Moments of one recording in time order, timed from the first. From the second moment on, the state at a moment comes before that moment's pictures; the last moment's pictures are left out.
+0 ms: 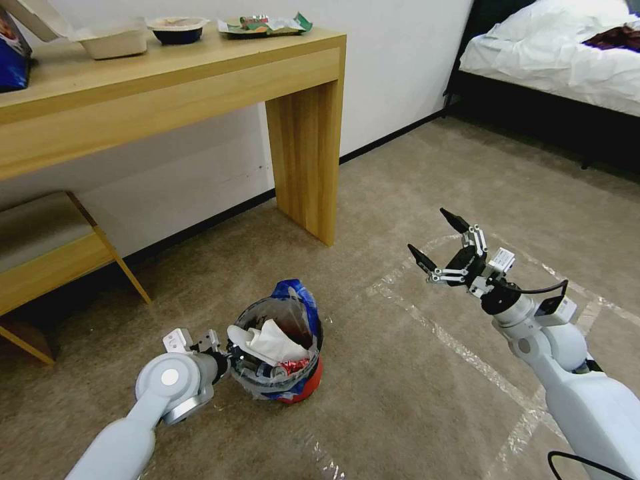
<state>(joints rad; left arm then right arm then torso) 1.17 -1.03 -0.29 -1.84 -1.58 0.54 -0.83 -1.08 0.91 0.46 1.70 0.77 0.49 -0.74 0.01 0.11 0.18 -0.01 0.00</state>
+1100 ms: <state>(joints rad) 1.17 -1.02 -0.27 -1.83 -1.56 0.56 -0.82 -1.07 0.93 0.44 1.66 0.75 0.50 -0.74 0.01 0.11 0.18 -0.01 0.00</state>
